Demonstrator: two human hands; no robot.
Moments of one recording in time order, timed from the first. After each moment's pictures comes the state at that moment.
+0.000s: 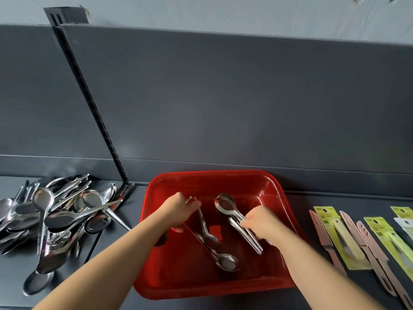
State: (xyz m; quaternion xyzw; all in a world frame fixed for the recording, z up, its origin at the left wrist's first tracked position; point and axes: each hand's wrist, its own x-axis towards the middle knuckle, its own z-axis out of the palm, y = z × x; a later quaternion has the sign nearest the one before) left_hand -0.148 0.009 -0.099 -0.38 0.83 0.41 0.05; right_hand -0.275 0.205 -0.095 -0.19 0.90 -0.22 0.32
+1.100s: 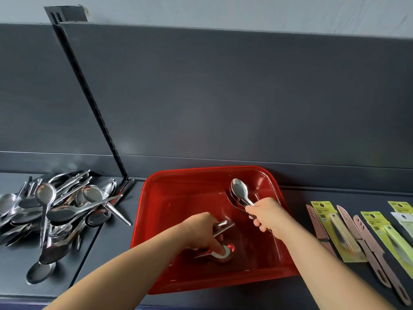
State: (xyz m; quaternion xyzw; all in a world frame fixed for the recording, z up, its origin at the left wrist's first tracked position) left_hand -0.147 0.075 -0.103 -0.18 0.90 0.35 0.21; right_hand -0.279 0.220 -0.086 -0.08 0.85 -0.38 0.37
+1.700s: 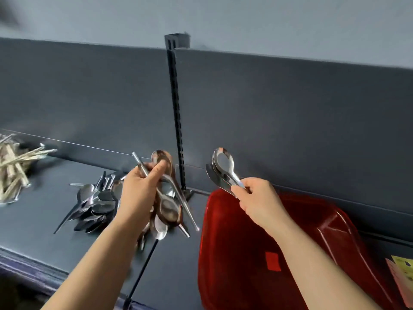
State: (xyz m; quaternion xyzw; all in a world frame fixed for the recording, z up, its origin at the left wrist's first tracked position) left_hand -0.004 -0.076 -0.012 -0.40 0.56 0.57 -0.45; right_hand -0.189 0.073 -0.015 -0.37 0.79 -0.46 0.20
